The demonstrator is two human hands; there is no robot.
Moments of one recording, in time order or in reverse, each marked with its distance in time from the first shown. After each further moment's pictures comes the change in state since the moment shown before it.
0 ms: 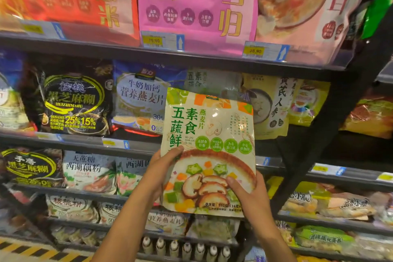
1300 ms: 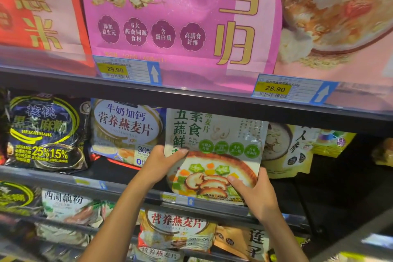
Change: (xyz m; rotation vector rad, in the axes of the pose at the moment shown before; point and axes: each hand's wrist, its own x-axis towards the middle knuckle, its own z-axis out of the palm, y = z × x) left_hand 0.154 0.048 0.025 0.587 -0.006 0.147; right_hand 0.172 -0.046 0.010 -0.361 -0.052 0.066
